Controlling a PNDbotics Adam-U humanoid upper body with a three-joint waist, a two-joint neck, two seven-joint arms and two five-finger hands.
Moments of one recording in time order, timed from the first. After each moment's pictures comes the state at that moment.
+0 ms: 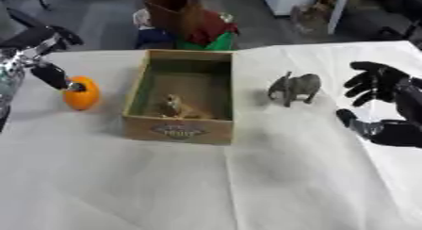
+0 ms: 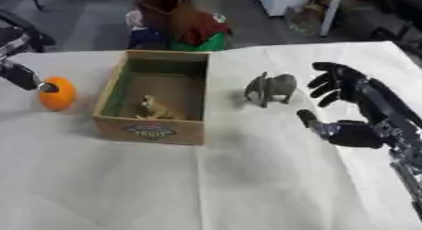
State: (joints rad) left arm -0.78 0.67 -0.06 -1.00 -0.83 -0.01 -0.30; right arm -0.40 -0.54 0.20 -1.69 0.05 -0.06 0.15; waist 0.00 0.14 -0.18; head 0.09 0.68
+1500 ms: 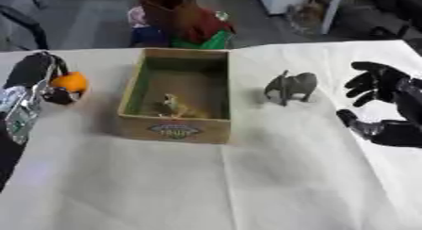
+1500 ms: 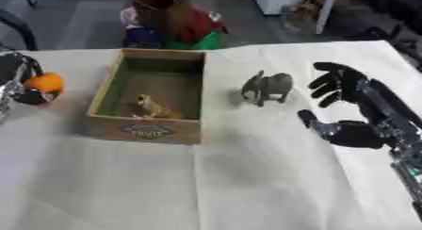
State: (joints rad) left arm -0.80 0.59 -0.06 -0.86 -0.92 0.08 0.10; right arm -0.40 -0.54 0.20 -1.68 0.05 -0.06 0.15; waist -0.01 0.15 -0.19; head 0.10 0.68
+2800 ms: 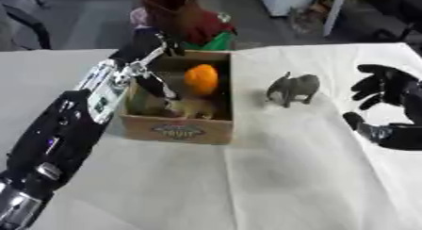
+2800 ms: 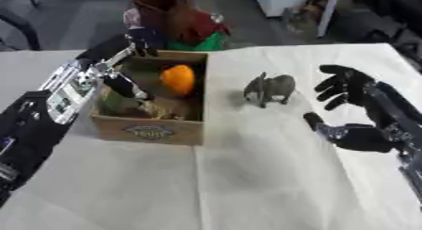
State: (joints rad) left arm -0.86 0.41 -0.25 -1.09 -0.76 -0.13 -0.22; right arm -0.41 -0.53 0.20 -1.68 0.05 -0.06 0.17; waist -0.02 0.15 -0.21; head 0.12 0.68
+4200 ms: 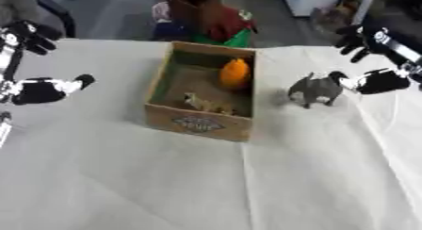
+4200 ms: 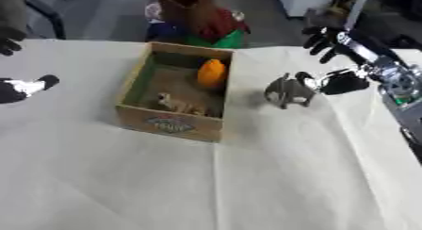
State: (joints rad) left arm -0.34 0.55 0.03 -1.74 -0.33 0.07 0.10; right arm -0.71 -0.62 0.25 -1.27 0.30 -0.05 0.30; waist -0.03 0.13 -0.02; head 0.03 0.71
